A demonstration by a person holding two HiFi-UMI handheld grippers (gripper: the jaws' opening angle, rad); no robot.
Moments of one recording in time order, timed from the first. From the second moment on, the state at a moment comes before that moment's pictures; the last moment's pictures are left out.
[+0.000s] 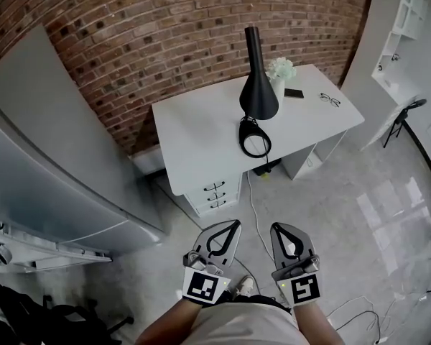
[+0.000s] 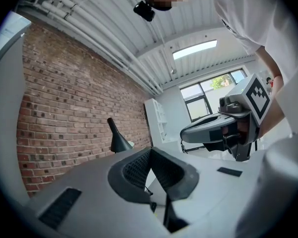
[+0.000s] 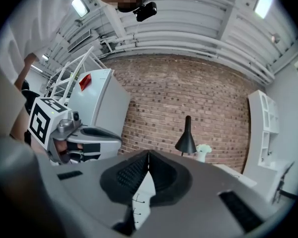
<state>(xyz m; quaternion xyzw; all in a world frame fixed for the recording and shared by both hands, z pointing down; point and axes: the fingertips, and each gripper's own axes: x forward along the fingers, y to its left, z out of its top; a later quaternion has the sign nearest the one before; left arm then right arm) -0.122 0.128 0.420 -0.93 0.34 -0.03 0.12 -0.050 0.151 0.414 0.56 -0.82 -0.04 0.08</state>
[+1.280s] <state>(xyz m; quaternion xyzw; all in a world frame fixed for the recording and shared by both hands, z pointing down) -0.083 0.016 0.435 -0.93 0.35 0.00 0.08 -0.003 0.051 0.413 0.57 -0.82 -0.05 0.07</state>
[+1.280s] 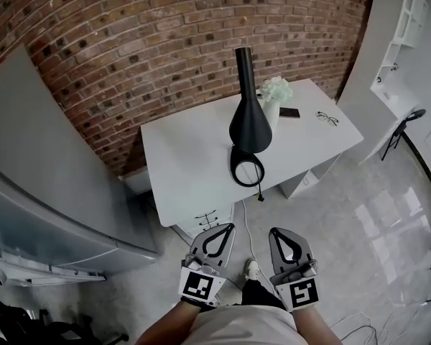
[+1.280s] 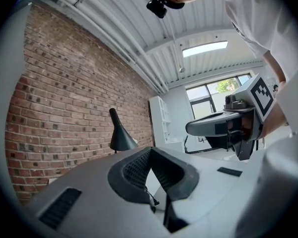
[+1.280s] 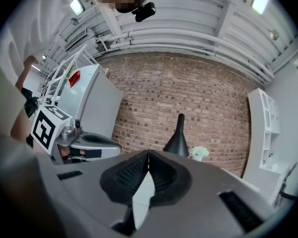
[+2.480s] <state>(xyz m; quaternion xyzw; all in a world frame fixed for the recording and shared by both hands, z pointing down) 0.015 -0.153 0.467 -0.90 0.42 -0.02 0.04 0.093 -0.118 0.432 0.50 -0.86 -0.04 0.09</state>
